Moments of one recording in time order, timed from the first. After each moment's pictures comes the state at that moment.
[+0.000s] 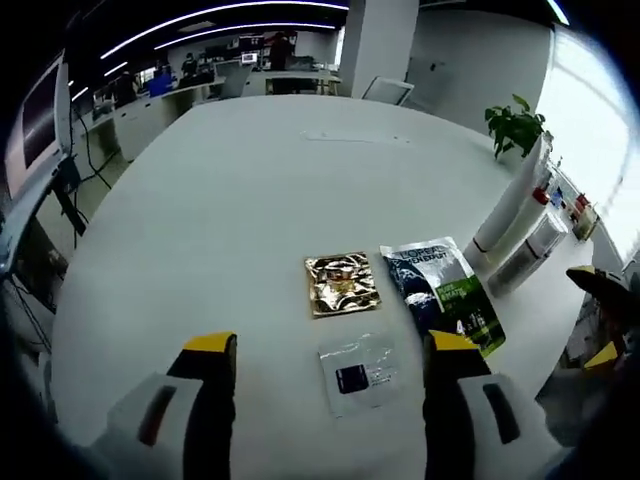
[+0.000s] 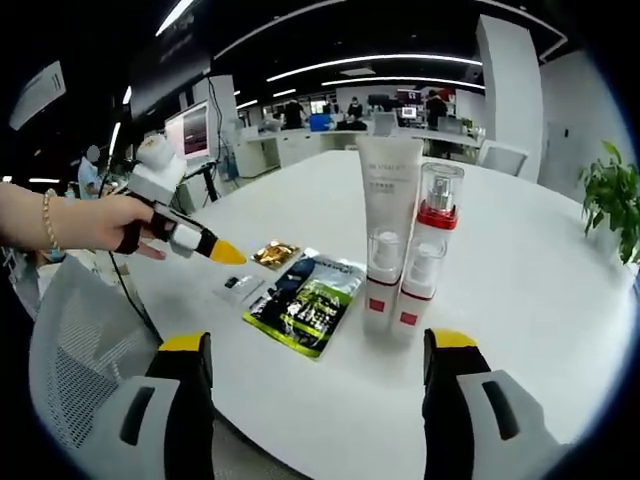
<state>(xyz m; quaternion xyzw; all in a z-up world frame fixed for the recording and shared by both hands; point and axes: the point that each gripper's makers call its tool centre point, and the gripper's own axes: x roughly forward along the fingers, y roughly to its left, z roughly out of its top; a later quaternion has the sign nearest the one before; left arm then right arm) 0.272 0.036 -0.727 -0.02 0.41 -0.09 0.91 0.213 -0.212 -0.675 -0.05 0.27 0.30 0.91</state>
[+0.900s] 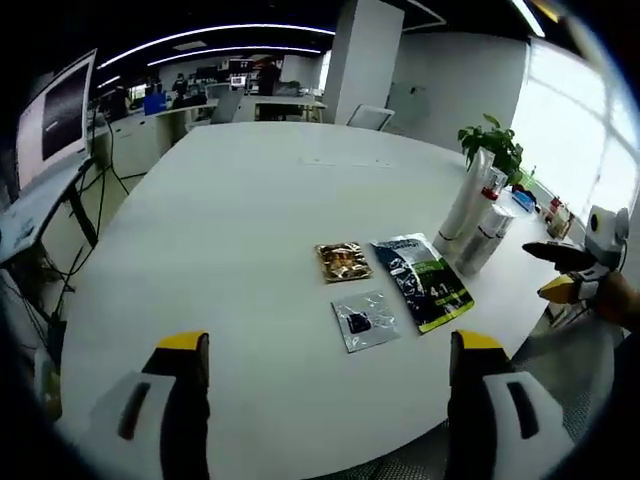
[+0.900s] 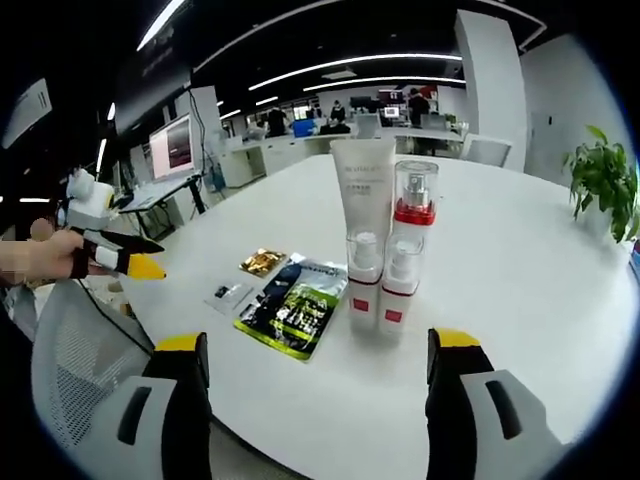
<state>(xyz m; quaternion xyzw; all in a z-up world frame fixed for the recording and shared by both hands) 0.215 0.065 -0.695 -0.04 0.35 -0.13 0.93 0.217 -0.222 -0.674 -0.03 0.27 0.28 0.92</state>
